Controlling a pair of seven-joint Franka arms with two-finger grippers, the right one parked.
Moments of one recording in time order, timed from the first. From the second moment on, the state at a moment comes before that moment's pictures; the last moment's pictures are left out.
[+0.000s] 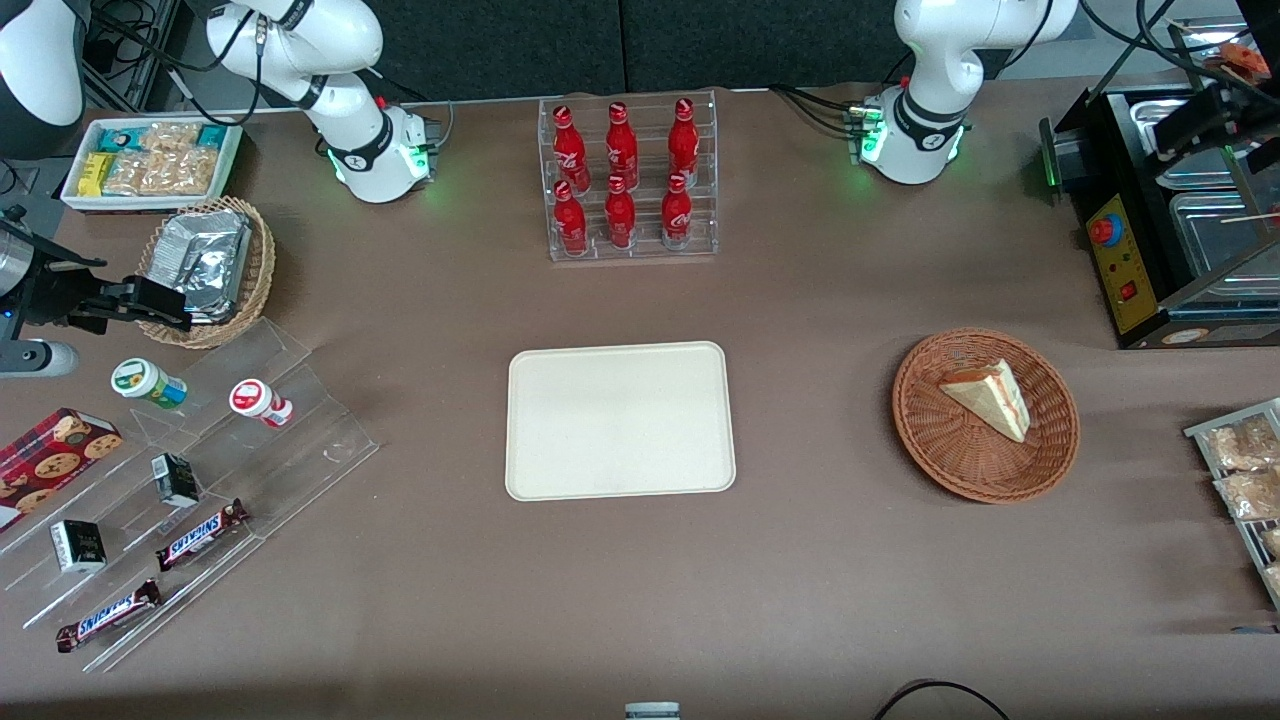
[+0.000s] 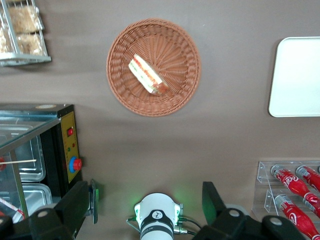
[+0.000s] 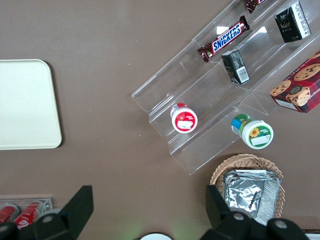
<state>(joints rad) -0.03 -0.06 0.07 -1.40 0.00 1.20 -0.01</state>
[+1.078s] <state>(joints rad) 0.00 -0.03 0.12 -1.92 0.01 1.82 -0.38</state>
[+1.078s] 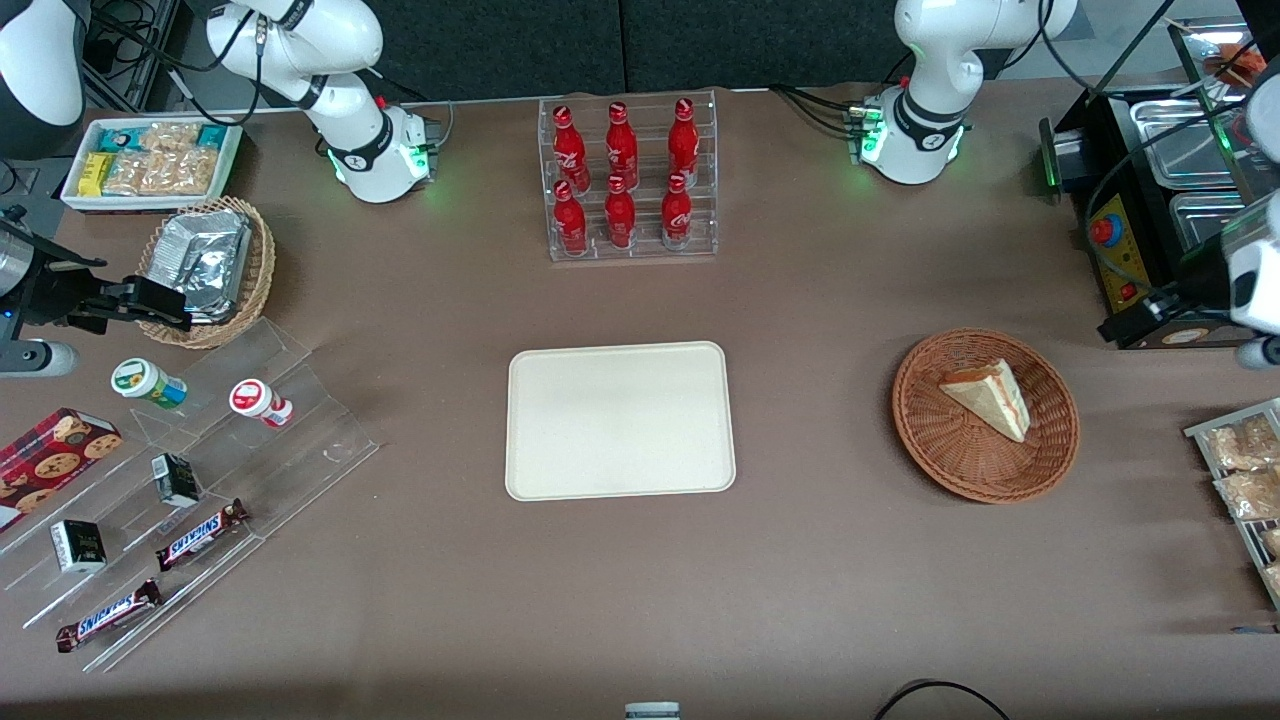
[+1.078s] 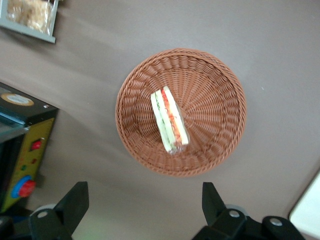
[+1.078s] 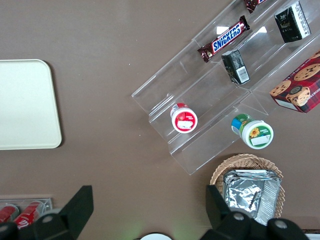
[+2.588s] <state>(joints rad) -0.08 0.17 0.09 -2.22 0.01 2.36 -0.89</state>
